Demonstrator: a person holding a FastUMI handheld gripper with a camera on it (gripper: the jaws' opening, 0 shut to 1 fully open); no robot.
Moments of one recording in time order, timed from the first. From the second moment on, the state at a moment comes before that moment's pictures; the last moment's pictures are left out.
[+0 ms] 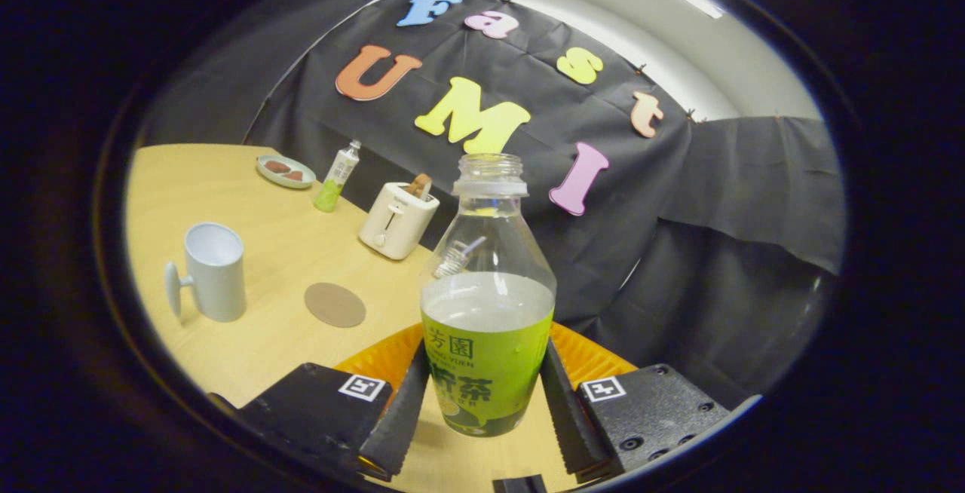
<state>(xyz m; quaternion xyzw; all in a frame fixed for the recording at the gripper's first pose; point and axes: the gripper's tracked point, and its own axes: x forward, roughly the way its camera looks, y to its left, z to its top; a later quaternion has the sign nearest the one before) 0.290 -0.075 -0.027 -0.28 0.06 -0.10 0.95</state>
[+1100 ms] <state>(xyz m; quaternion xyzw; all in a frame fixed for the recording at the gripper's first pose) 0.291 -0.006 0.027 -0.59 0.01 -0.14 0.80</state>
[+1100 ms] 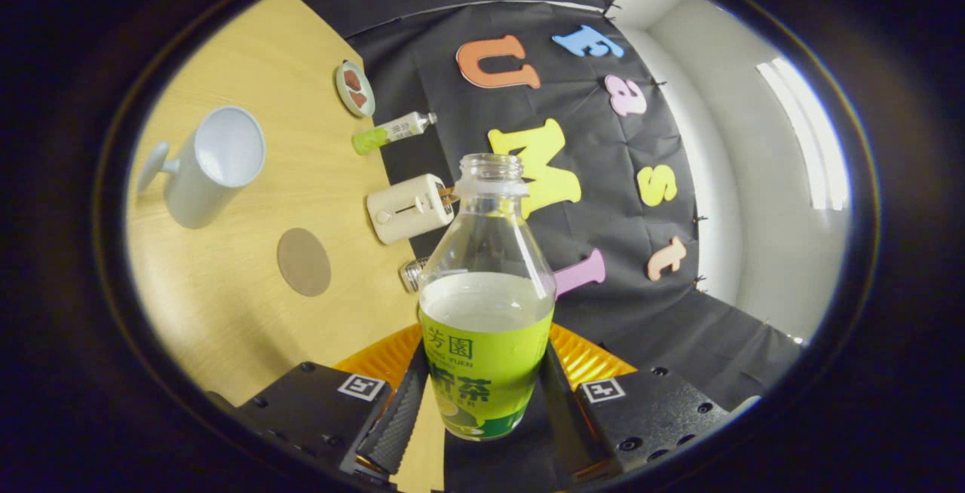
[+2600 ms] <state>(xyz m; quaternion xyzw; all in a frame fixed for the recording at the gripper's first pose) 0.294 0.050 0.044 -0.77 -0.04 -0.18 0.61</state>
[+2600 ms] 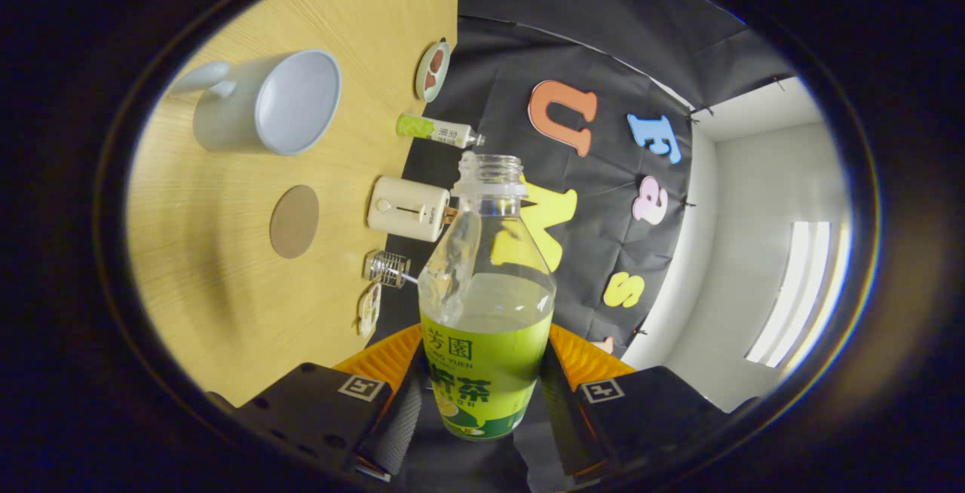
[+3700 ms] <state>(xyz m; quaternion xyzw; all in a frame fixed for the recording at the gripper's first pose) 0.295 0.050 0.054 -0.82 -0.05 -0.20 0.53</state>
